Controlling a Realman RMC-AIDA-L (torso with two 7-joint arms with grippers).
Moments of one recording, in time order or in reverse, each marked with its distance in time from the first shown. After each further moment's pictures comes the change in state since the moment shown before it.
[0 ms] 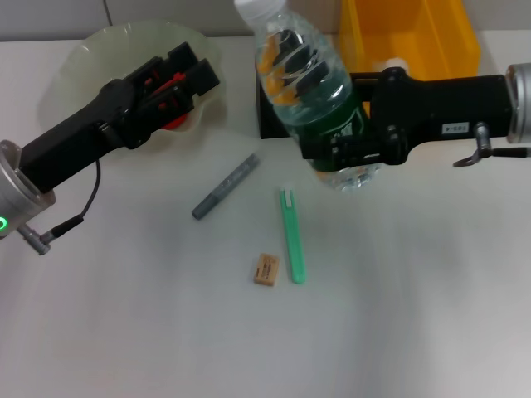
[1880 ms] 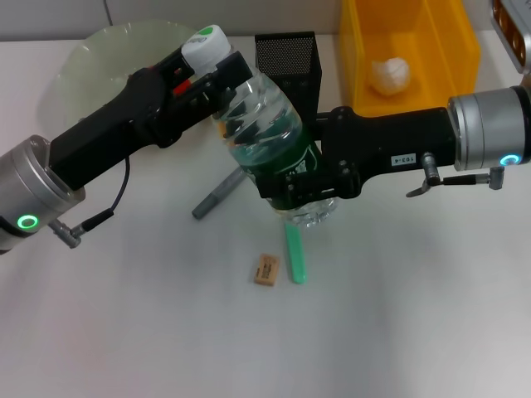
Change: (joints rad) left arm -0.061 -0.009 -0.001 -0.099 -0.013 0.031 0.133; right arm 0.087 0.004 -0.062 0.216 0.004 0.045 -0.052
